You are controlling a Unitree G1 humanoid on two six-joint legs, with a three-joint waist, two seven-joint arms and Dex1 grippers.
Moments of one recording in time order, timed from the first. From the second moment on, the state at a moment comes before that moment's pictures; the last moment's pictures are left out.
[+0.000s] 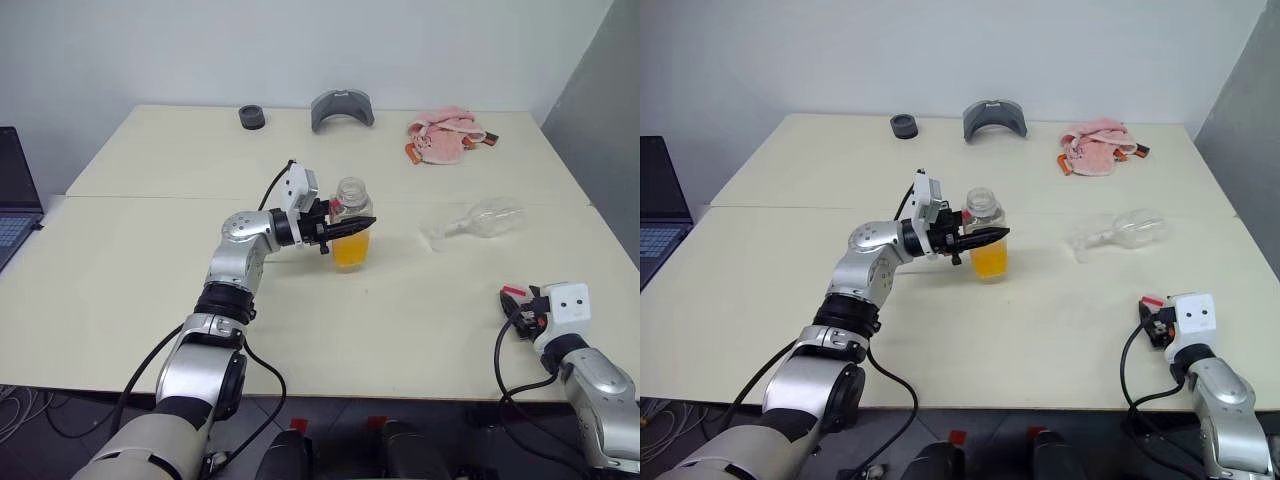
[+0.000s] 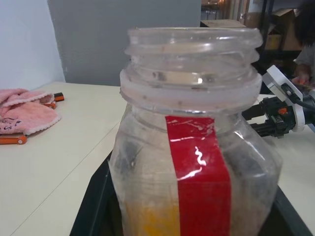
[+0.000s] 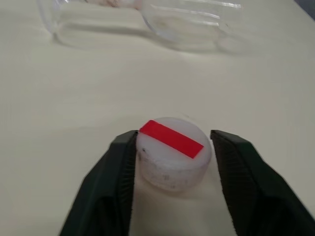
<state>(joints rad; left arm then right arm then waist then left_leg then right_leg) -0.88 0.25 0.00 0.66 -0.30 -0.01 -1.23 0.11 -0.43 -0.31 -0.19 0.20 0.32 0.34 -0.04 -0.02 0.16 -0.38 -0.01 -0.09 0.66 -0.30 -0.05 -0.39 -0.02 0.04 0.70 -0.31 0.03</state>
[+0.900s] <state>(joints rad) -0.85 0.50 0.31 0.89 -0.19 -0.16 -0.37 -0.59 -0.31 0.30 -0.19 0.21 0.47 0.61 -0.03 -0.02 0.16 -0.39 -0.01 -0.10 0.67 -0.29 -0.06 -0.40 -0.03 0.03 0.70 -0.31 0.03</state>
